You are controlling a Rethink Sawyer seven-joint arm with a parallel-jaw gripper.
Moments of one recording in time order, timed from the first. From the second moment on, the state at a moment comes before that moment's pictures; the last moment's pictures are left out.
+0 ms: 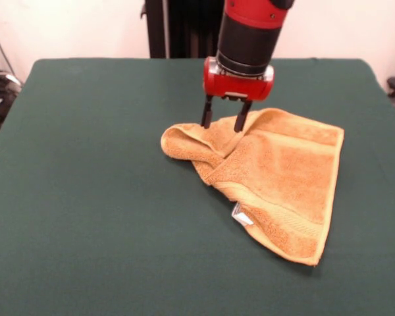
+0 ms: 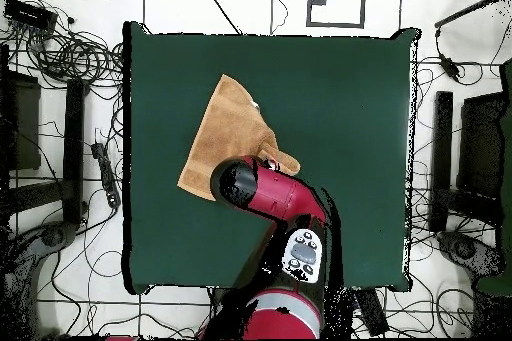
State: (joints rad) arm 0.07 -0.43 -0.28 1.68 0.28 0.31 1.40
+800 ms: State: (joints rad) arm 0.06 -0.42 -0.28 1.68 0.28 0.28 1.40
